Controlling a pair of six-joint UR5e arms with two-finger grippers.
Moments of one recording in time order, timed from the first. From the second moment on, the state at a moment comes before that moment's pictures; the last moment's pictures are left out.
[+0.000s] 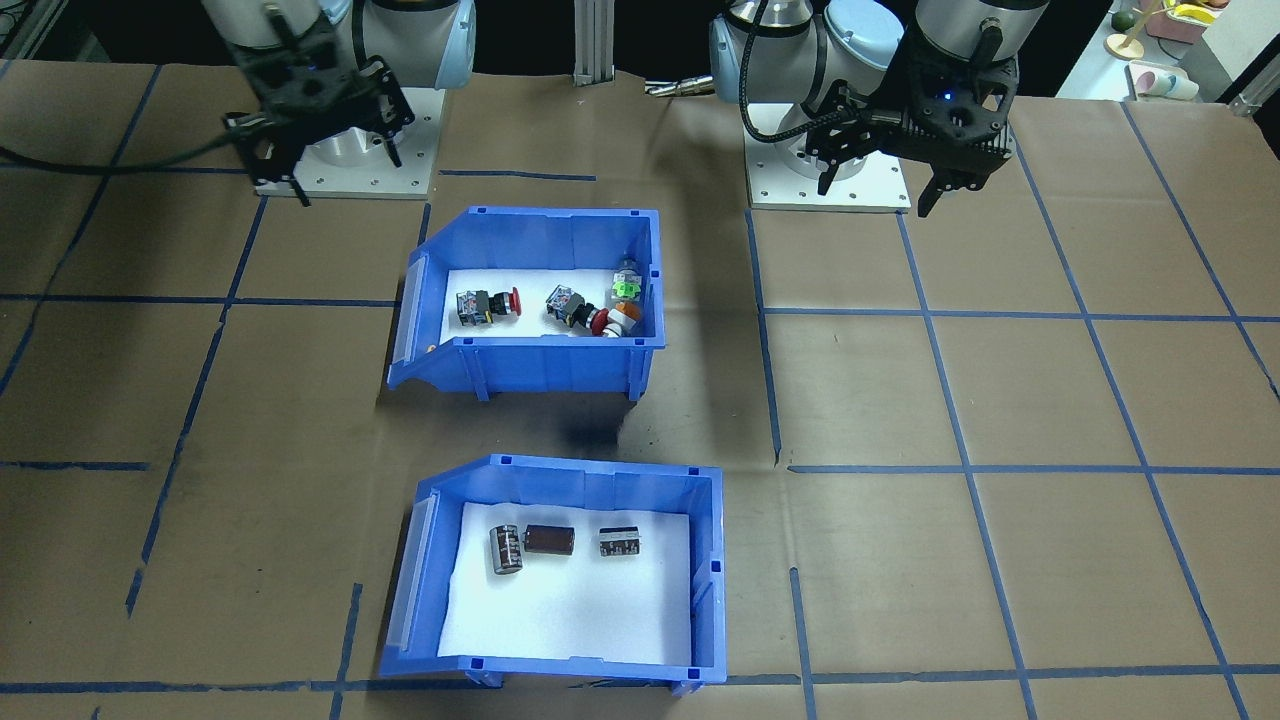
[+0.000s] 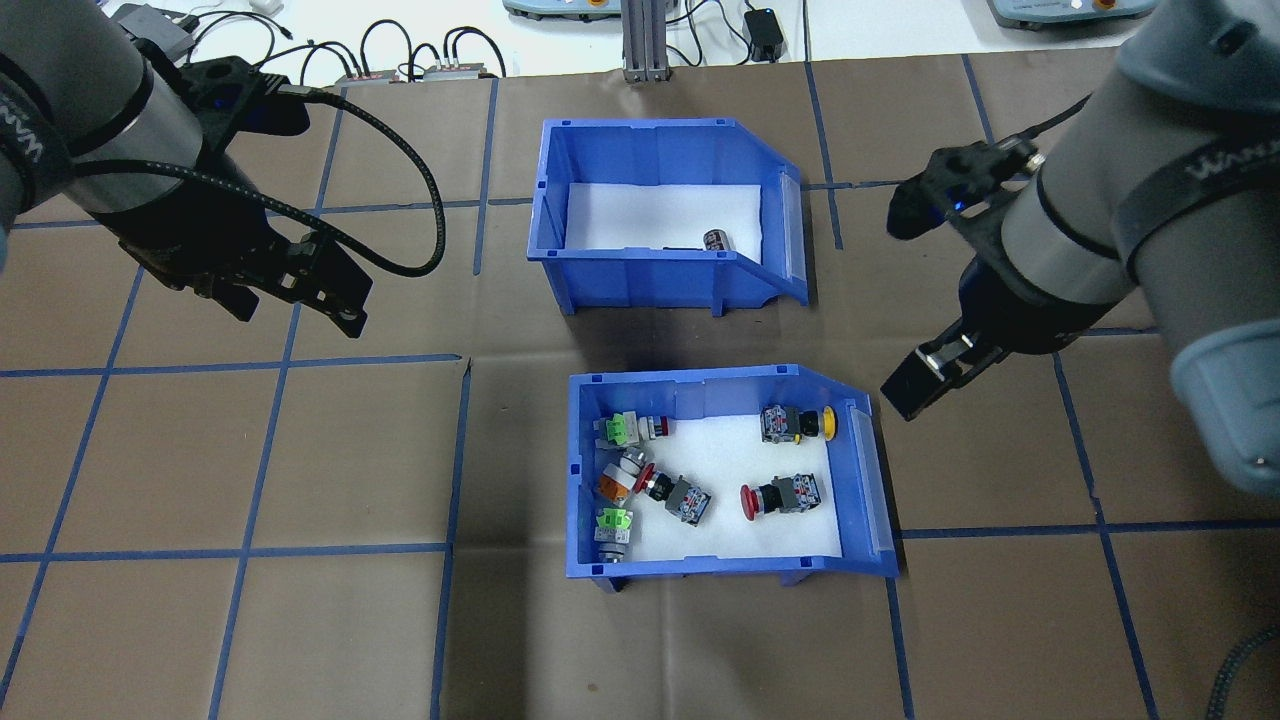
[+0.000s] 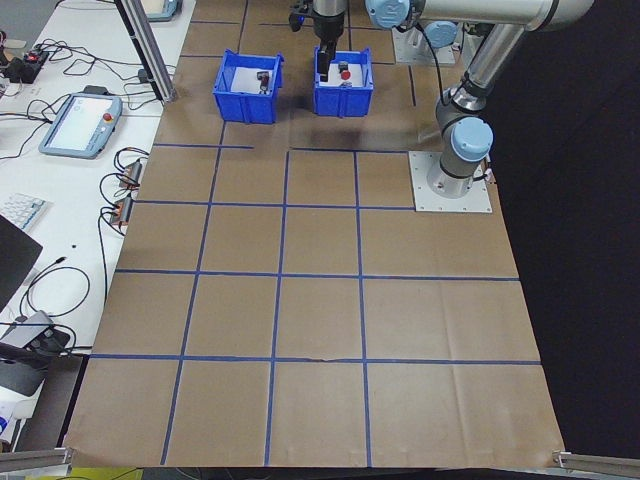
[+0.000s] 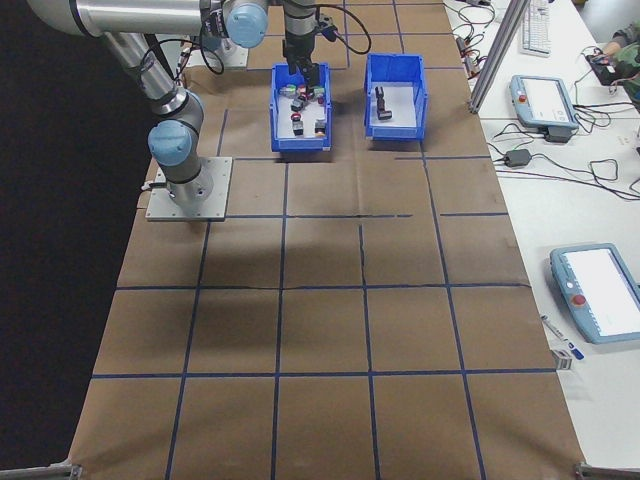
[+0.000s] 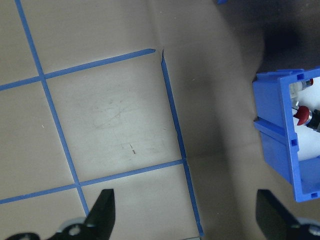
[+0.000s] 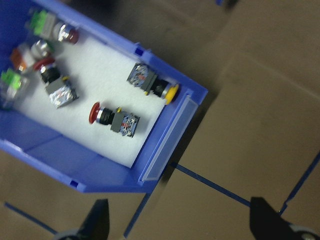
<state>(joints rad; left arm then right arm) -1.51 -1.42 -1.68 -1.65 1.54 0.28 1.55 -1.82 1.86 -1.60 -1.52 -0.41</state>
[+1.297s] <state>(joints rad) -1.51 -1.42 -1.67 -1.63 1.54 0.27 1.57 -1.59 1.62 -1.61 -1.58 0.20</state>
